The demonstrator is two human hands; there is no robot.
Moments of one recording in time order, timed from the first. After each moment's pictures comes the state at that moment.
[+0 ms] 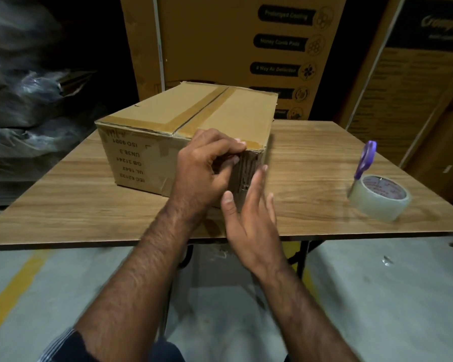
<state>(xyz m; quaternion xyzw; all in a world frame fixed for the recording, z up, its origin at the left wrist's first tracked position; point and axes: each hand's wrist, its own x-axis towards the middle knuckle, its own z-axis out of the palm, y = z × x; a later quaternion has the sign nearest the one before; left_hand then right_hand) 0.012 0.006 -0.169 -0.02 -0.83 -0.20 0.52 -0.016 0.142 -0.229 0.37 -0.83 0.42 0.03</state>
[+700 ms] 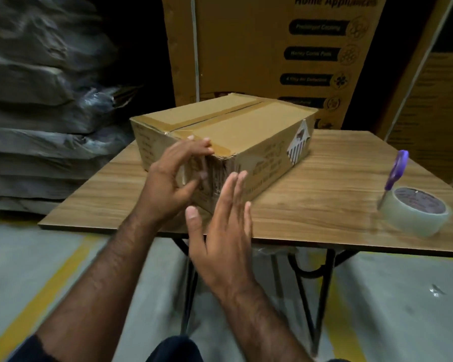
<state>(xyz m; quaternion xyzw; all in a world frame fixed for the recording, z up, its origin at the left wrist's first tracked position) 0.091 -0.040 -0.177 0.05 -0.87 -0.23 0.42 0.055 0.108 -0.231 0.43 -0.77 0.46 0.08</state>
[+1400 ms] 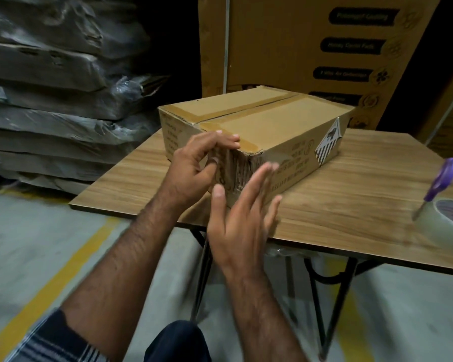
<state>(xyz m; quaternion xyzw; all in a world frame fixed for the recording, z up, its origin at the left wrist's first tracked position) 0.085 -0.043 -0.175 0.07 -0.85 -0.32 0.42 0.049 0.085 -0.231 0.37 -0.78 0.49 0.11</state>
